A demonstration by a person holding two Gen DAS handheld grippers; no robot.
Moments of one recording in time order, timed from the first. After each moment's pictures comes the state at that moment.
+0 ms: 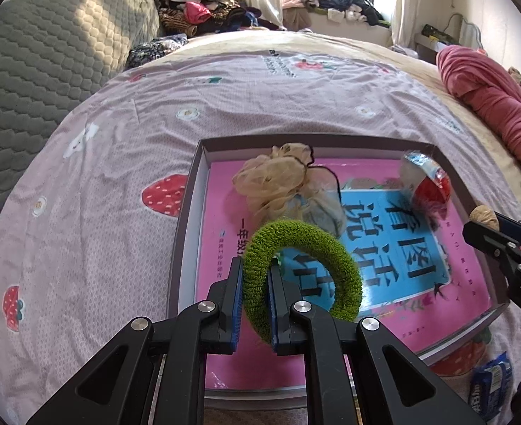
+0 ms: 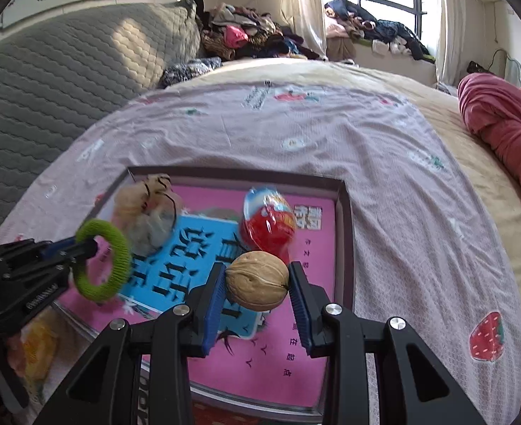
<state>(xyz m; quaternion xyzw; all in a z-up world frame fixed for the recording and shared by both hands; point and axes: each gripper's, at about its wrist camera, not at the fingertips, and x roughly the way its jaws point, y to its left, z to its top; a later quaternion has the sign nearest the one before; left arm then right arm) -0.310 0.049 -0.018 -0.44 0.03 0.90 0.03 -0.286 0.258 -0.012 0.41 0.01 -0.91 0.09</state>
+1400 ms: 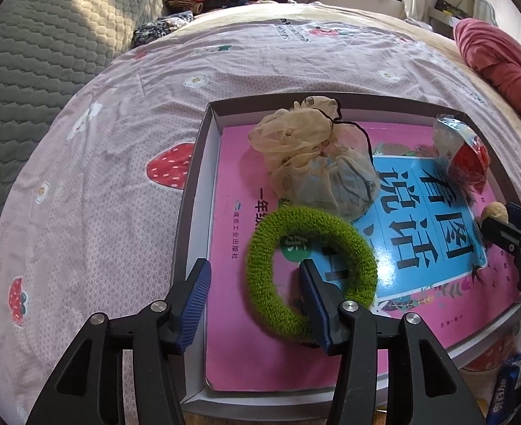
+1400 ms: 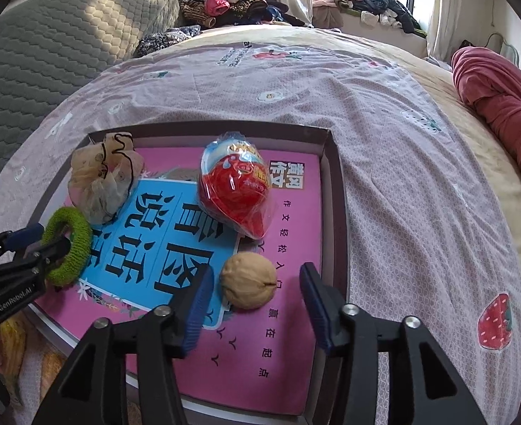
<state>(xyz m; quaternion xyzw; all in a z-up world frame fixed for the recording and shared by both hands) -0.322 0.047 -0.043 -0.49 0.06 0.87 0.00 -0.301 0.267 -0.042 0.46 0.01 -0.88 0.06</state>
